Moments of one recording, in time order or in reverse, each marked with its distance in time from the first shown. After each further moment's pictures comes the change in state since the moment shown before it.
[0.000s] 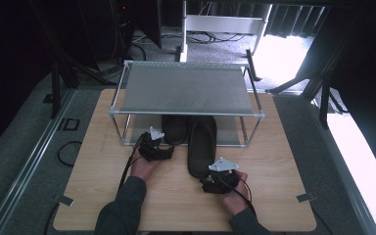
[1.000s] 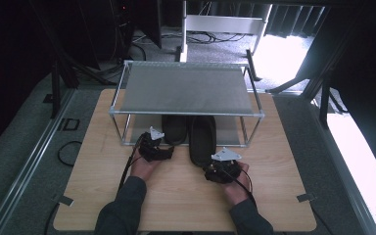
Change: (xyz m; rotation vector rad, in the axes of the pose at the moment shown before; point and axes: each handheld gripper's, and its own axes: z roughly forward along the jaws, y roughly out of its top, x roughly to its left) left arm 0.000 0.000 0.000 0.000 0.001 0.001; right arm -0.018 0.022 0.001 -0.031 -0.064 0.008
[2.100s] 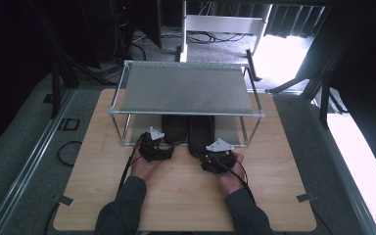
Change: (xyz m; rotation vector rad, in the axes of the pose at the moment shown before) left arm 0.000 0.000 0.000 -0.002 -0.002 -0.003; right arm -0.007 0.019 0.027 -0.001 -0.041 -0.027
